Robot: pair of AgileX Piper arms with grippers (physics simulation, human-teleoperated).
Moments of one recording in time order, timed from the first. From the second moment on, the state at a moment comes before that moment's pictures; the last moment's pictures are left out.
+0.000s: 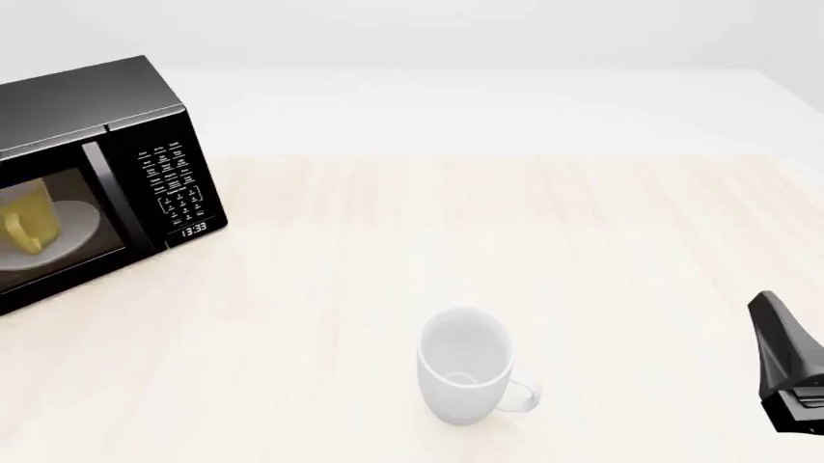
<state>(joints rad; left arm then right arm) 0.60 1.45 -0.68 -0.24 -0.14 0.02 0.01 -0.01 0.00 -0.02</state>
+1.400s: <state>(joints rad) 0.60 0.82 -0.64 0.19 -0.04 0.02 0.01 -0.01 0.00 -0.02</state>
